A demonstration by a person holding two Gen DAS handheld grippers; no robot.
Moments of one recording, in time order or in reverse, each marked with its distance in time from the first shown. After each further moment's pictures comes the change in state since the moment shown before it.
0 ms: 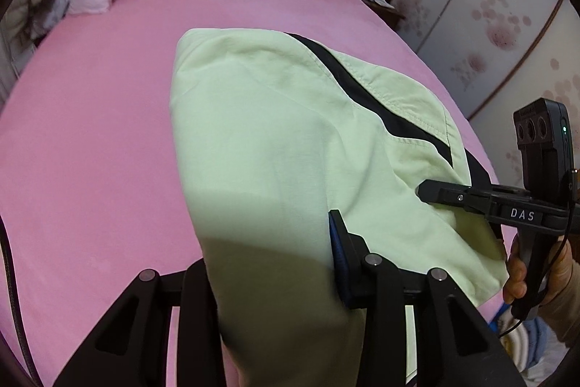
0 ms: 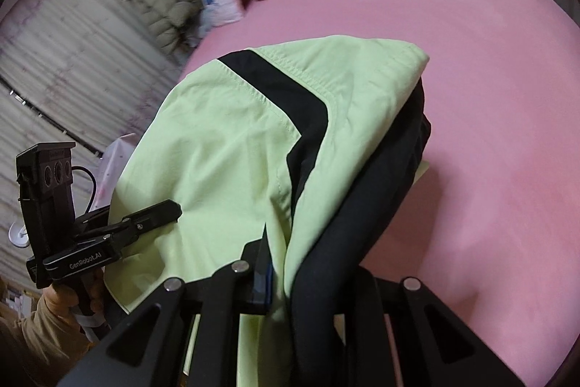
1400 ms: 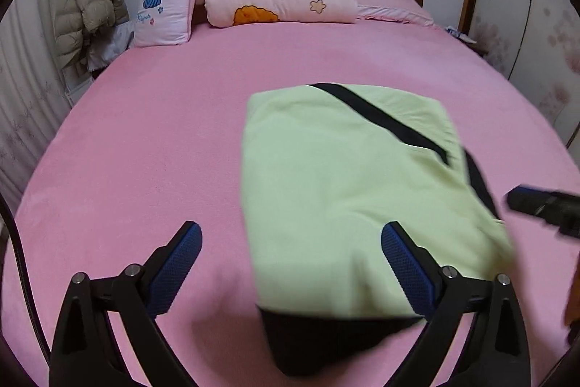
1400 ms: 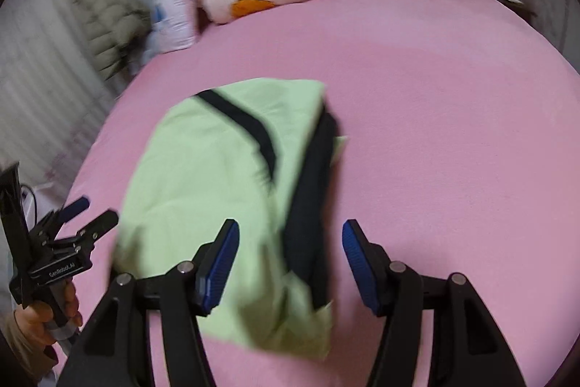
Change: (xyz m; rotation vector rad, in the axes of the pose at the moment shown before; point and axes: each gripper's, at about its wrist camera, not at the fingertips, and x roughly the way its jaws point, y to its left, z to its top) left arm 0.149 0.258 0.095 -0.012 -0.197 0.276; right arm 0.228 0.058 0.123 -0.044 -0.141 -0.262
